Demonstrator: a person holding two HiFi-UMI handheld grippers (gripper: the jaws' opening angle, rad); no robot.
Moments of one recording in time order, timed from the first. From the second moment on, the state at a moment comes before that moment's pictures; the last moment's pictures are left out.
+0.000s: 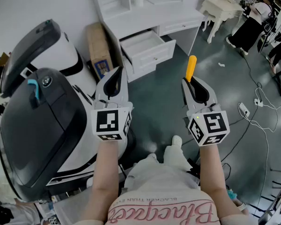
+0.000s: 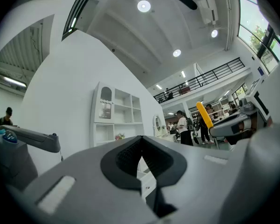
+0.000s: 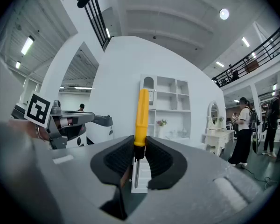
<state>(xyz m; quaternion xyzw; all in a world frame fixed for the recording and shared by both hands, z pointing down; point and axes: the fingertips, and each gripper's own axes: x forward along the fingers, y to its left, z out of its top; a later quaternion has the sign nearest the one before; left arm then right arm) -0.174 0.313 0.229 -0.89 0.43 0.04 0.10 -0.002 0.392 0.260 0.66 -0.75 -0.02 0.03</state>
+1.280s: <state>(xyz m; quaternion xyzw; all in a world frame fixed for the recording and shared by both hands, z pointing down) -0.109 0.166 0.230 -0.88 0.47 0.03 0.10 0.072 0.234 0.258 0.63 -0.78 0.00 0.01</state>
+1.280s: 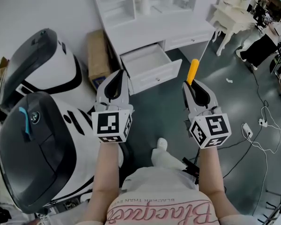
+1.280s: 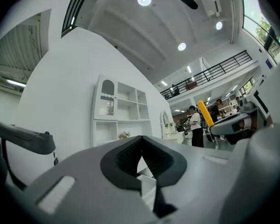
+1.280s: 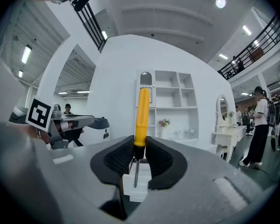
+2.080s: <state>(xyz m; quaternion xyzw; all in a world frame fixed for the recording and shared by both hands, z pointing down) -0.056 0.049 0.241 -0.85 0.52 0.01 0.08 0.136 0.093 0.268 0.59 -0.81 0.01 0.03</state>
